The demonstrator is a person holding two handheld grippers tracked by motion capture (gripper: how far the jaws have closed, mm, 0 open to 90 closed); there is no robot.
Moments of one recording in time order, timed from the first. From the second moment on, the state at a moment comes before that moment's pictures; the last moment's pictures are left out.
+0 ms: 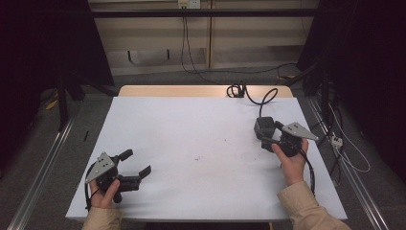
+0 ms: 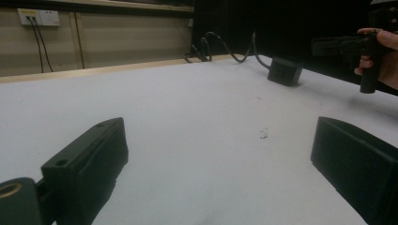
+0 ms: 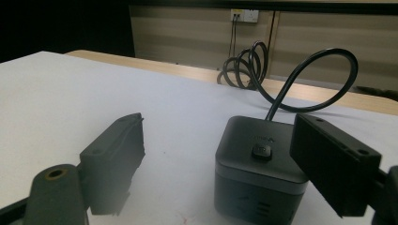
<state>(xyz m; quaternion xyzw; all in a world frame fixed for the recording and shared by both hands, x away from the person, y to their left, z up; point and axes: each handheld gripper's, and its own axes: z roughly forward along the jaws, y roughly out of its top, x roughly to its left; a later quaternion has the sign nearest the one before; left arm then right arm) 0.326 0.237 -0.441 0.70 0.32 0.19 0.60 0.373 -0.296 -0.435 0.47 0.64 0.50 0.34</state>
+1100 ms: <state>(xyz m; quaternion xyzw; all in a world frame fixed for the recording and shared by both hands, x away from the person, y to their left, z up) 0.325 0.236 -0.441 0.71 0.33 0.19 0.60 0.384 -0.301 -0.429 0.48 0.64 0.50 0.34</state>
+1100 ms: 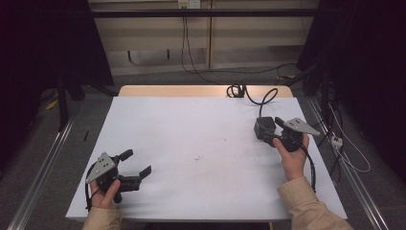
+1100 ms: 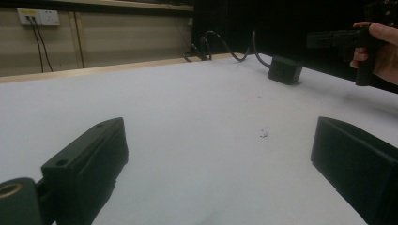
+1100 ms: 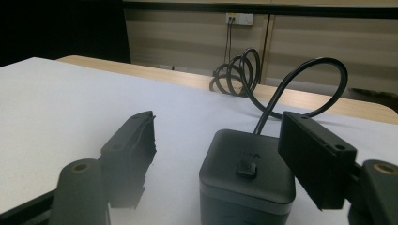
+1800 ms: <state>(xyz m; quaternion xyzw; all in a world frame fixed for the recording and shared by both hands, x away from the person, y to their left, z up) 0.326 0.236 -0.442 0.71 0.32 0.19 0.60 0.389 -0.304 -0.427 0.48 0.64 0.49 0.34</state>
